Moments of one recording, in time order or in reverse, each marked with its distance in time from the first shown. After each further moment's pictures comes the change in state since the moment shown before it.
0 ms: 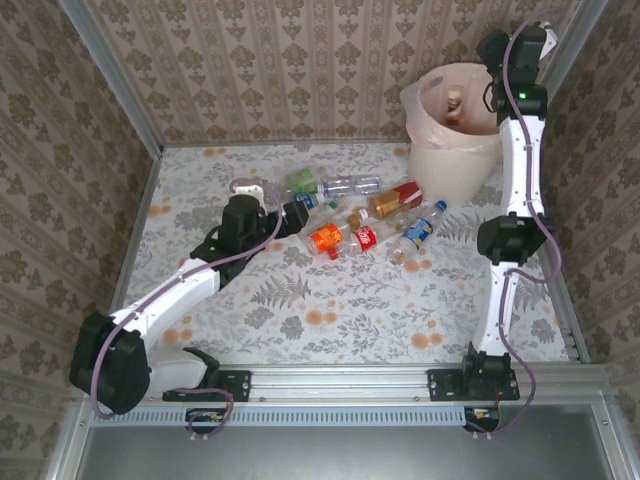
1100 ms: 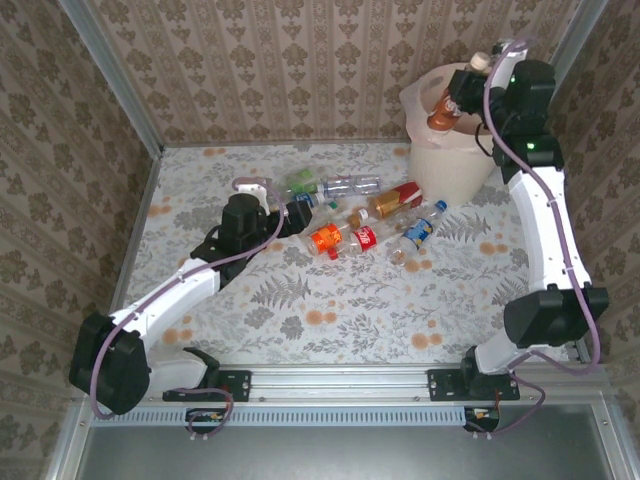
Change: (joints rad) left arm -0.006 -0.002 0.007 0.025 0.046 0.023; right arm 0.097 -0.815 -1.087 0.364 -0.336 -0.420
